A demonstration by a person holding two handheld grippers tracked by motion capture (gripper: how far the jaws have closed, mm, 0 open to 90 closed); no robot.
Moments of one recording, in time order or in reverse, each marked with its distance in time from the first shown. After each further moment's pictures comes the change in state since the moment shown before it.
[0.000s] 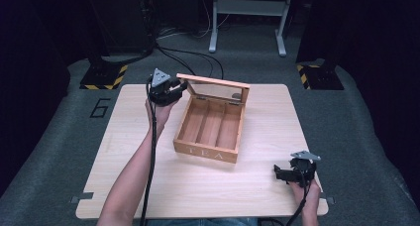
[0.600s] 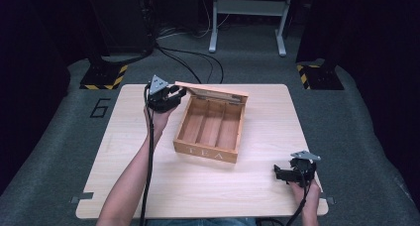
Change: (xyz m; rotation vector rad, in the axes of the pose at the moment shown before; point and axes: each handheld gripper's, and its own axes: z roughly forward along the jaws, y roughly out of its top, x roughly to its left) left arm -0.004 -0.020 -0.014 0.006 -0.023 0.002; right arm 0.000 0.000 0.000 0.000 -0.001 -0.001
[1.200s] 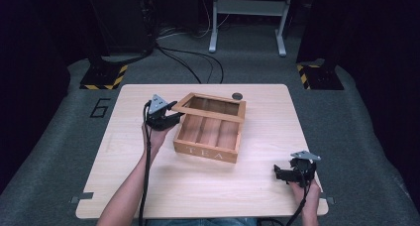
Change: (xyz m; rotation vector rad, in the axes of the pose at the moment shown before) left arm -0.016 -0.050 -0.019 0.070 -0.029 0.029; right arm 0.000 0.000 0.000 0.000 -0.001 -0.002
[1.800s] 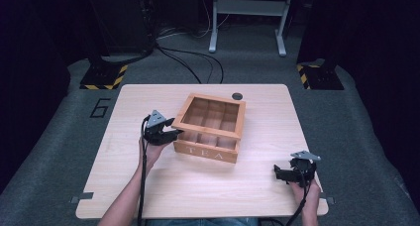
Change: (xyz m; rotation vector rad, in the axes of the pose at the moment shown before) left arm 0.000 -0.043 -0.012 0.113 -0.080 -0.013; right arm 0.000 0.000 0.000 0.002 0.000 -0.005
